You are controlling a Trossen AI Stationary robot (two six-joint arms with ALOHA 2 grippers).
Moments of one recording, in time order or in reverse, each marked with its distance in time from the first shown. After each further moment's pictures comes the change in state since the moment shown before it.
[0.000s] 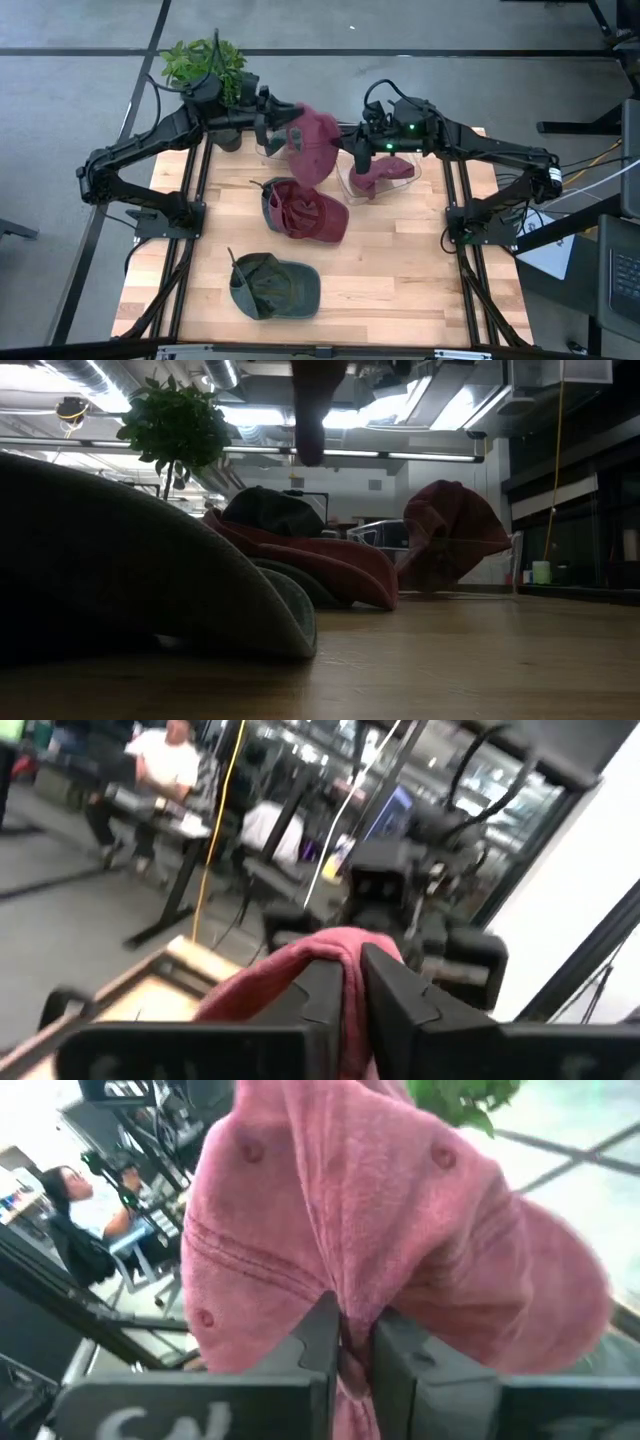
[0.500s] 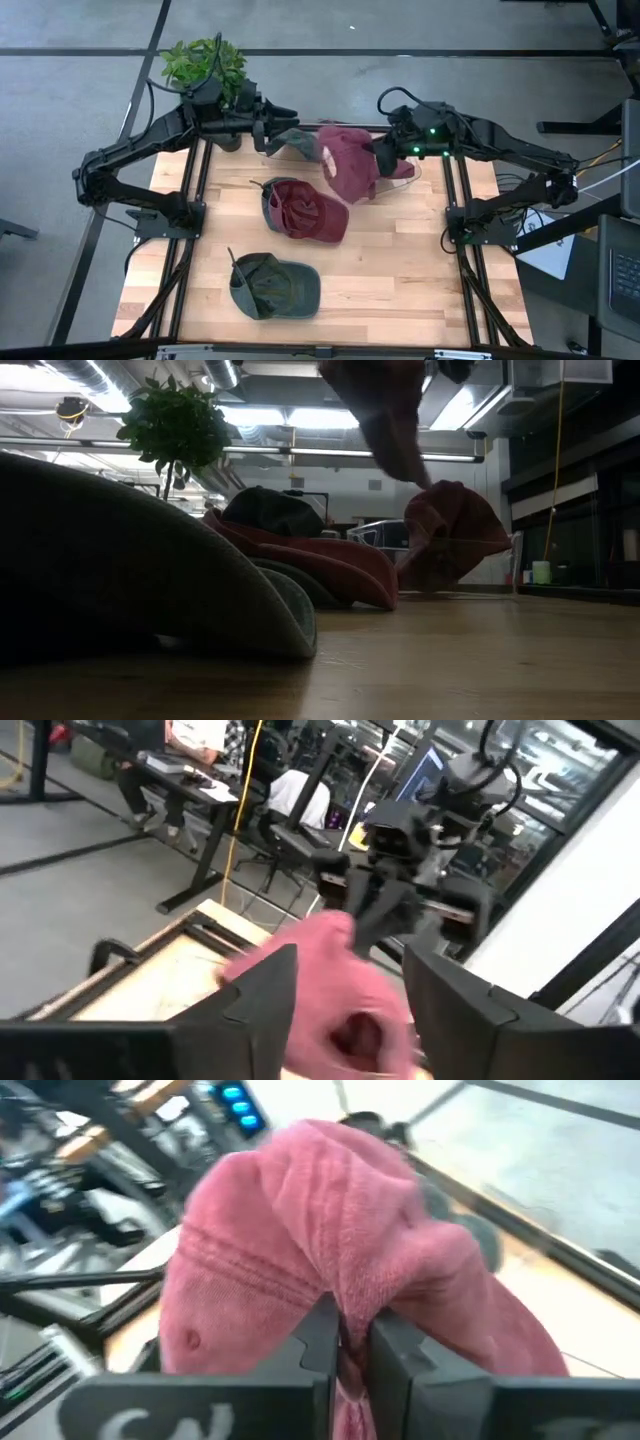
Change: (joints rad) left arm -0.033 -0.039 0.000 -0.149 -0.054 0.031; right arm 0.000 -0.133 0.000 -0.399 0.161 0.061
